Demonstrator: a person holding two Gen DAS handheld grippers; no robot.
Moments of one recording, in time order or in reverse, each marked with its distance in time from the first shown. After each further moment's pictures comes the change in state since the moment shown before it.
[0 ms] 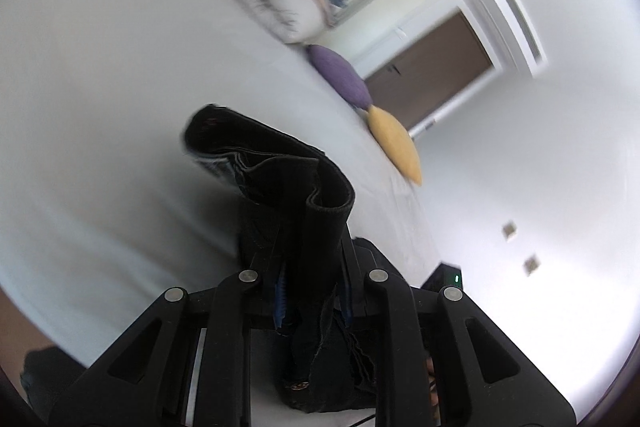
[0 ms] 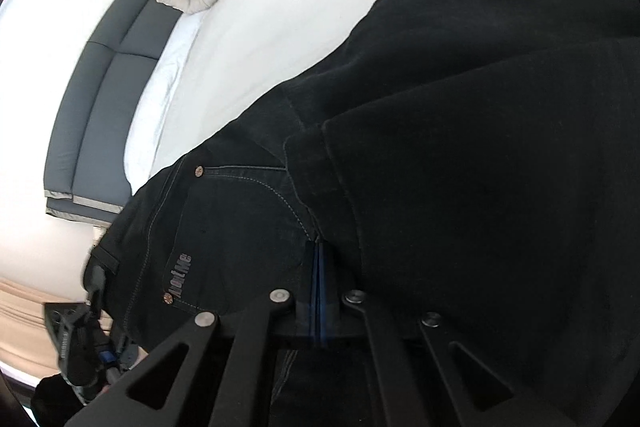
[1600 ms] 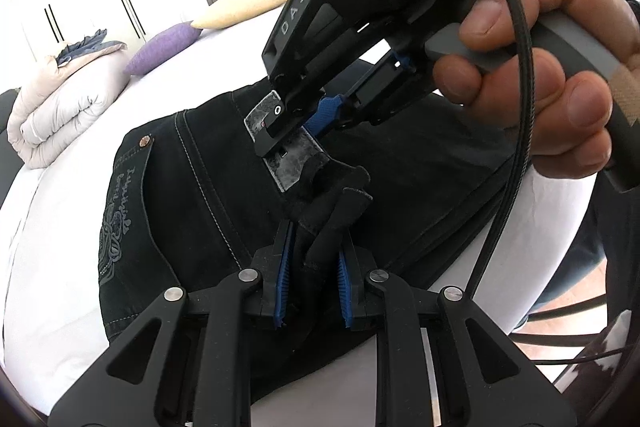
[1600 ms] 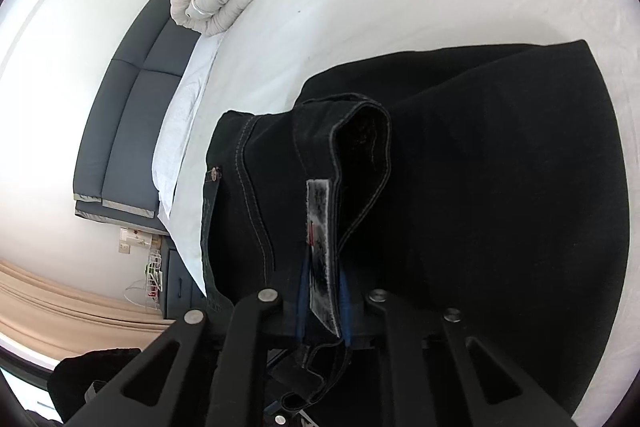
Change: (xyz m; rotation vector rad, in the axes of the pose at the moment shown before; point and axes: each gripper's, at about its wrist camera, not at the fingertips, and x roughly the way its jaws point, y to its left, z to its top) left arm 0.135 -0.214 -0.270 1.174 0.348 0.179; right arm -0.089 -0.048 0.005 -0.002 -0.043 0.064
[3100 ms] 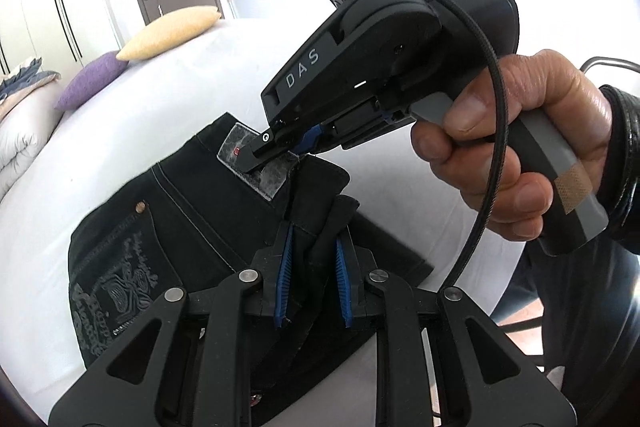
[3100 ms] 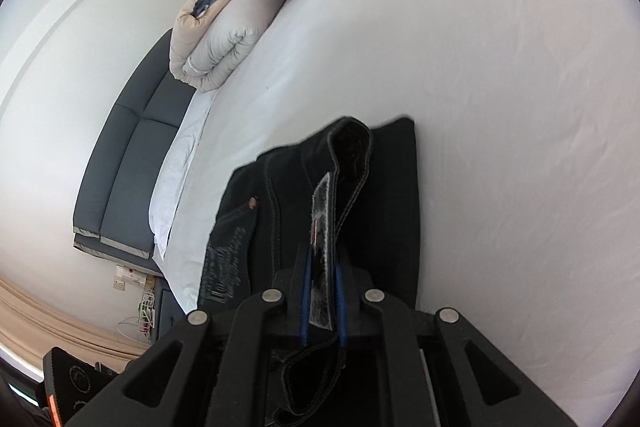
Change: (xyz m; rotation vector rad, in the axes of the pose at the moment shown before) left arm 0.017 0.013 0.036 0.065 -0.043 -0.233; right arm -0.099 -0.052 -0.013 0.012 -0.217 -0.029
